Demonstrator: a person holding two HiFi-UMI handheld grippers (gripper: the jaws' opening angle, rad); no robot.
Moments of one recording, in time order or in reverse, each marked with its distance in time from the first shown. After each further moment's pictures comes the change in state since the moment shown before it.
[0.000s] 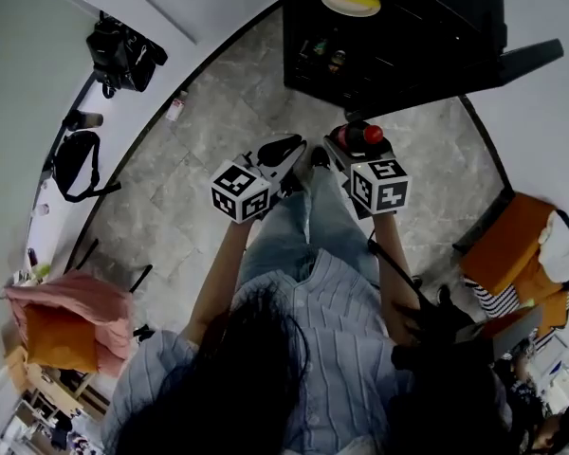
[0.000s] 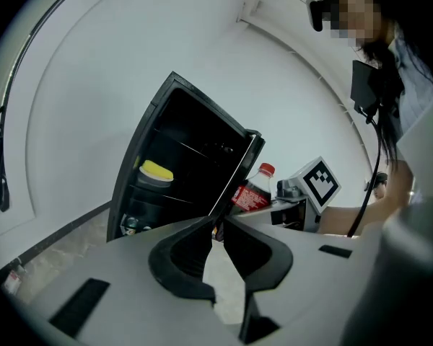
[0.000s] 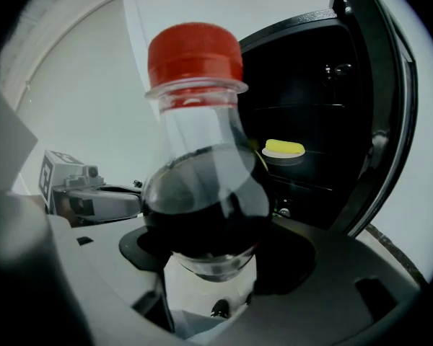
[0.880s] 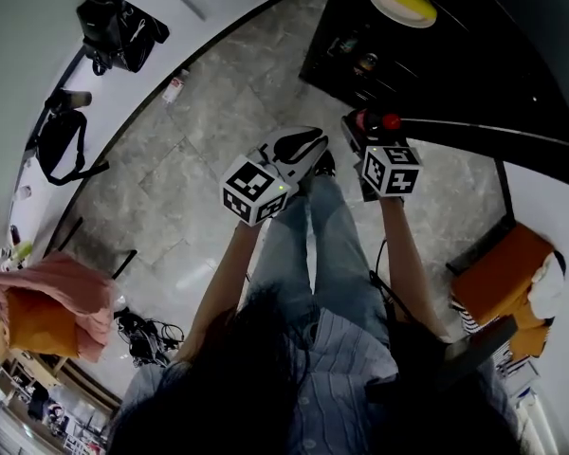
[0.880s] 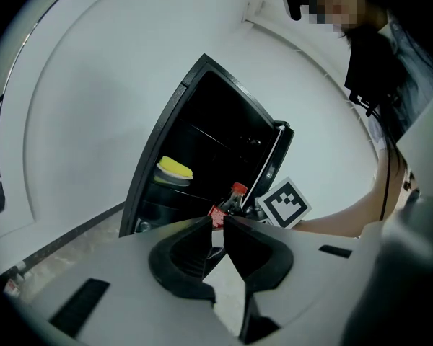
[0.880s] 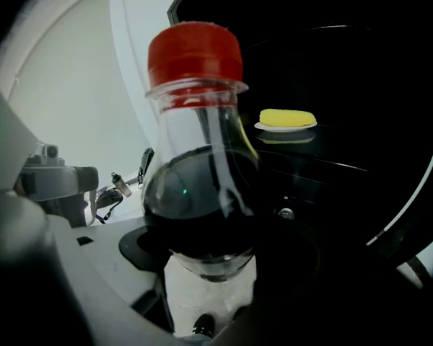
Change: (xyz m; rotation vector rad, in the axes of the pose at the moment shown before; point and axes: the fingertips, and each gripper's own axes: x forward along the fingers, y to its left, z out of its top) left arm 0.049 0.099 -0.019 0.007 -0.029 0.043; right arm 0.159 -0.076 -0.022 0.005 0.030 -0.026
